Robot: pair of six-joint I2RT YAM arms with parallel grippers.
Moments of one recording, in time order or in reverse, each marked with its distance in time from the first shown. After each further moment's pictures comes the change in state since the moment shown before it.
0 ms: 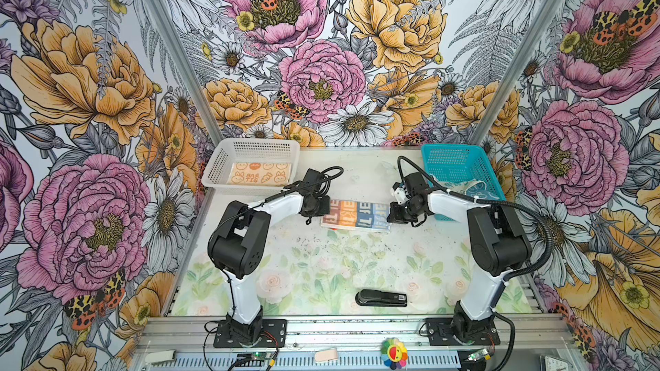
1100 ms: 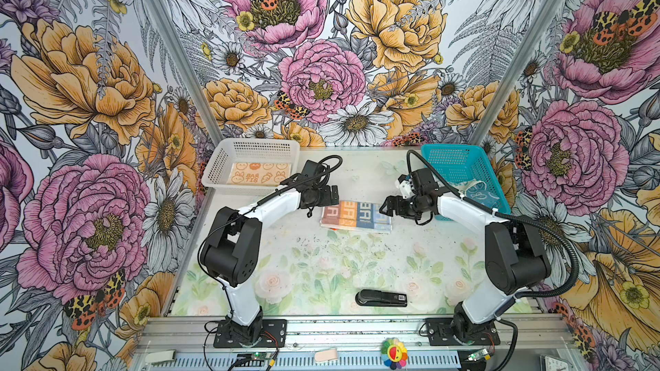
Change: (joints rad) left arm -0.011 -0.092 0.072 -0.021 -0.016 -0.069; right arm 0.006 -0.164 -0.026 0.018 -0.022 0.080
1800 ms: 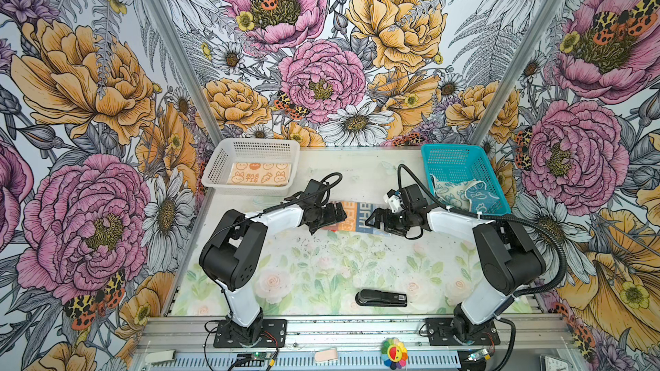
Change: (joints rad) left arm -0.045 -0.013 -0.245 0.161 0.172 -0.193; right arm 0.101 0.014 -0.199 0.280 -0.121 0.202
